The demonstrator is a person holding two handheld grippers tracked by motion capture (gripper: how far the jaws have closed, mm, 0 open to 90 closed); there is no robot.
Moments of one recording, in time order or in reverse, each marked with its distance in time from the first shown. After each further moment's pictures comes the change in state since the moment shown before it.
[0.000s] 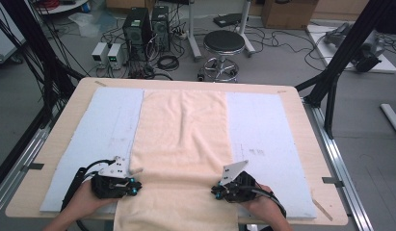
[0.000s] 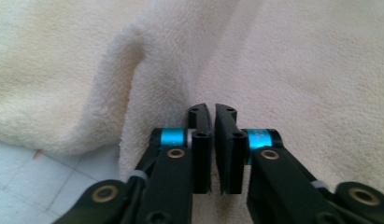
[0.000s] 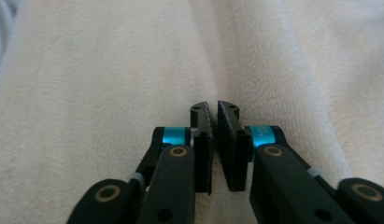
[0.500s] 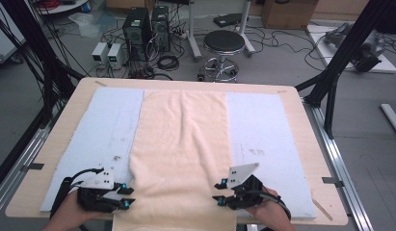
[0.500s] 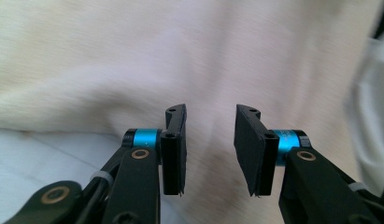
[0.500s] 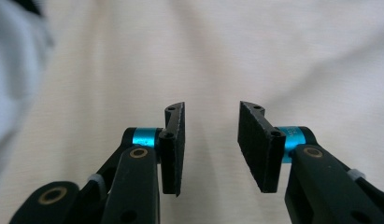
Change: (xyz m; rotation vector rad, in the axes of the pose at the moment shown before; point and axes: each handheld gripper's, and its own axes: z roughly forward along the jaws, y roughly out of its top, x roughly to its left) left arm -0.020 -0.004 -0.028 -0.064 0.000 -0.006; right arm 0.016 0.008 -0.029 -0.075 -0.022 -0.007
